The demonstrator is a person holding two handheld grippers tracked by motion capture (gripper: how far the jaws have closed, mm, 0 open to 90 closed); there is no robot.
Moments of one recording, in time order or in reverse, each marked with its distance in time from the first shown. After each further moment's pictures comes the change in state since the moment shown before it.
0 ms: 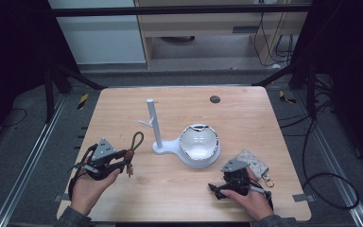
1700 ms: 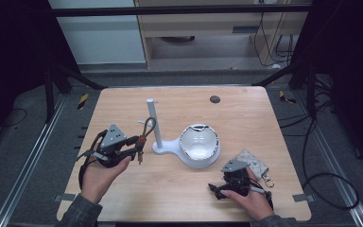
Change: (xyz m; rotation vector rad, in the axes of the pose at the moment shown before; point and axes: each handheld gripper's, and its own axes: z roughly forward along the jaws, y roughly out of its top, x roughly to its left) left arm -0.014 0.053 0.003 -0.084 -0.025 0.031; right arm 0.000 0.000 -0.001 0.003 -0.001 -0.002
